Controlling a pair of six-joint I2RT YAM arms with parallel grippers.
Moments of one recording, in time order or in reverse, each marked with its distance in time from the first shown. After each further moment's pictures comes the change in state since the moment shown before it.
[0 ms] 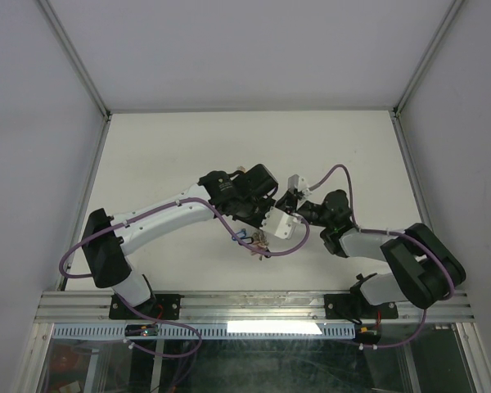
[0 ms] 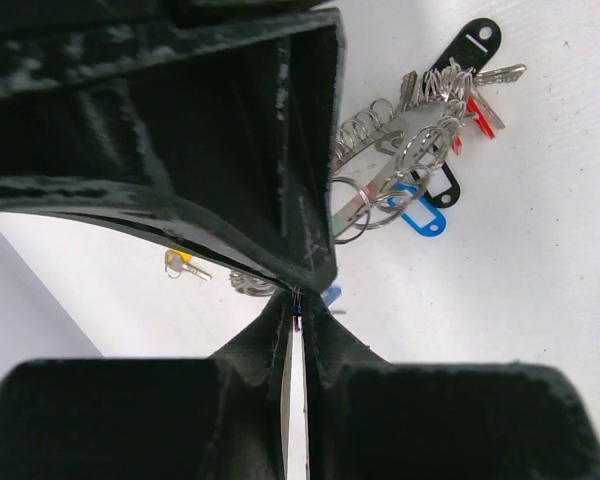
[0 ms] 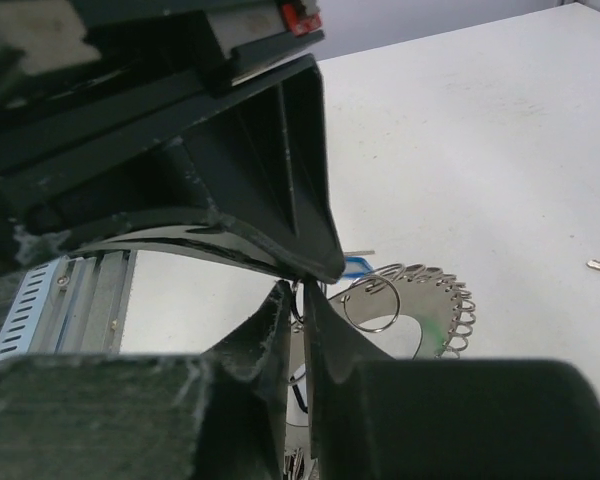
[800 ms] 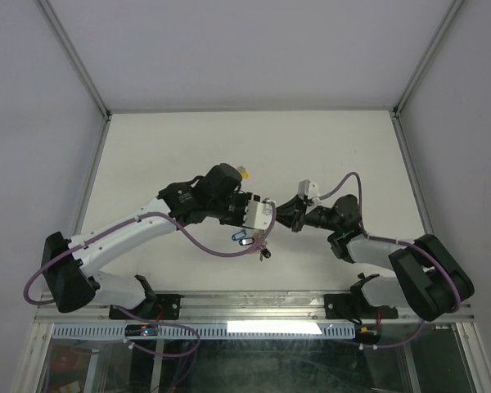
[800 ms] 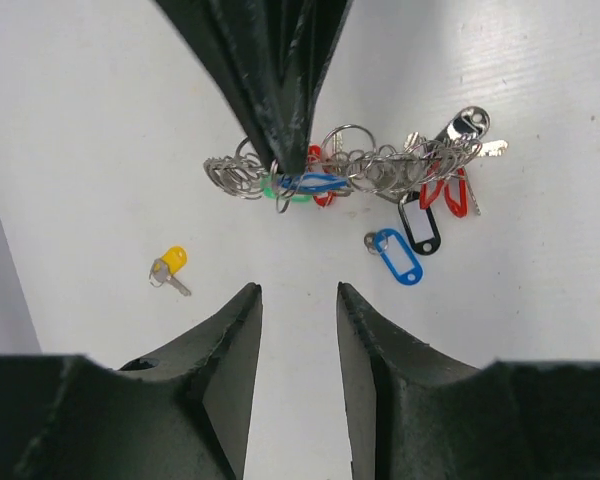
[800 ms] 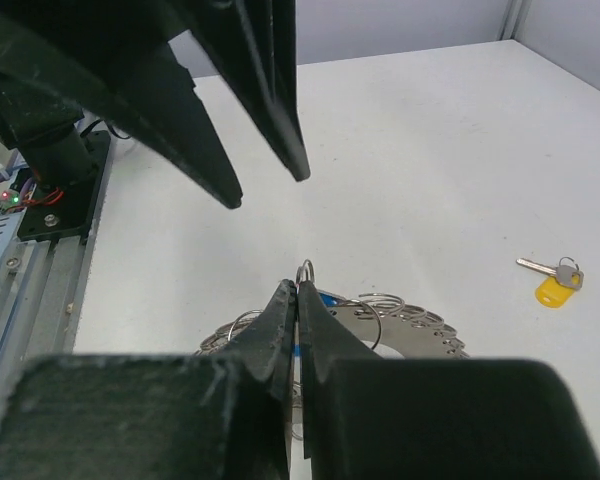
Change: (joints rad) left arm 0.082 -0.250 -0.252 0.236 0.144 -0.132; right arm -0.058 -0.088 -0.066 0.006 -0.010 -0.101
